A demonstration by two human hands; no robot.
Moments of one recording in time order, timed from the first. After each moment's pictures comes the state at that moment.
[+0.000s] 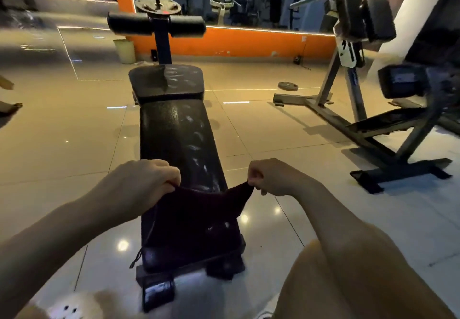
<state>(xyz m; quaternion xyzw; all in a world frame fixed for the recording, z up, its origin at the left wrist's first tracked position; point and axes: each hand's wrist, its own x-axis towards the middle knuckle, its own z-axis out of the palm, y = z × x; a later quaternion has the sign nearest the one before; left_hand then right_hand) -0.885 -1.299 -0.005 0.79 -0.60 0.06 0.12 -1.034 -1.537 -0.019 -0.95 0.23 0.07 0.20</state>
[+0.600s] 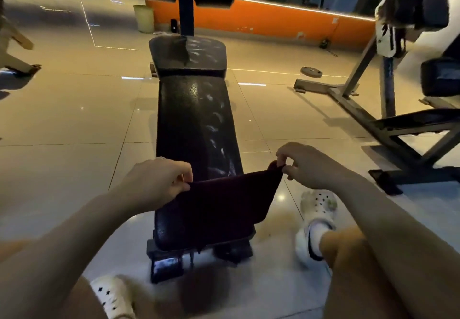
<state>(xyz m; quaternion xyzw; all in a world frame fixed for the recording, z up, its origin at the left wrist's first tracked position) -0.865 -1.298 -0.045 0.86 -0.49 -0.07 0.06 -1.024 -1.551 -0.018 -0.97 0.20 0.06 0.13</state>
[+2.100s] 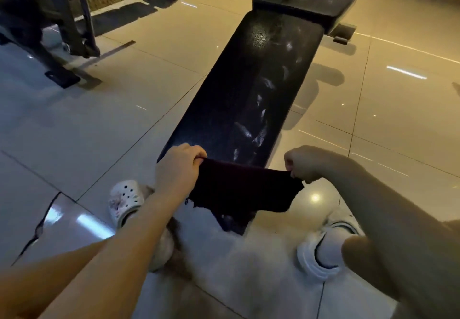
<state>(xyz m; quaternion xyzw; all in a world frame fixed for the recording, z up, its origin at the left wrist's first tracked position) -0.963 -1.412 -0.202 0.96 -0.05 0.08 0.26 -0.942 -1.675 -0.141 -0.94 -0.06 0.33 -0.03</state>
